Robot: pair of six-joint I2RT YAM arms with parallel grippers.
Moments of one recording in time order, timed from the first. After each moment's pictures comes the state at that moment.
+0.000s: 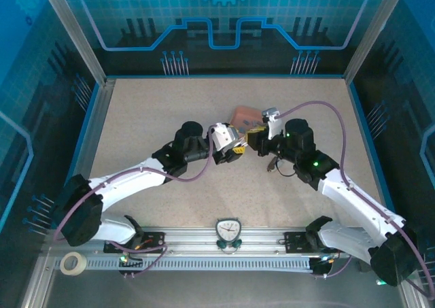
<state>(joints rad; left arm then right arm) -0.73 1.38 0.86 0.26 0.32 0.29 0.53 1.03 0.79 -0.13 -0.24 0.24</state>
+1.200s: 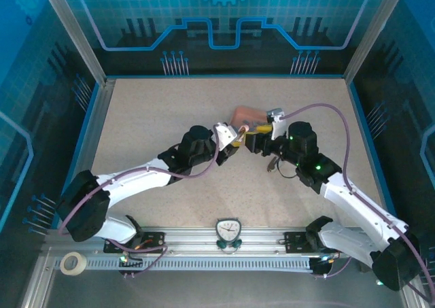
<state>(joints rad) -0.75 1.42 0.83 0.23 0.09 0.15 0.51 0.98 0.75 -0.09 -0.22 0.32</state>
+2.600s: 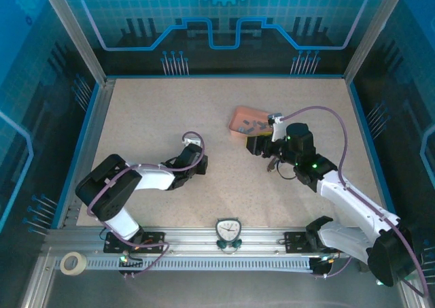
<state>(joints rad) -0.63 1.64 0.59 0.24 -0.28 -0.51 0.46 1.03 0.70 -0.07 -0.27 0.40</state>
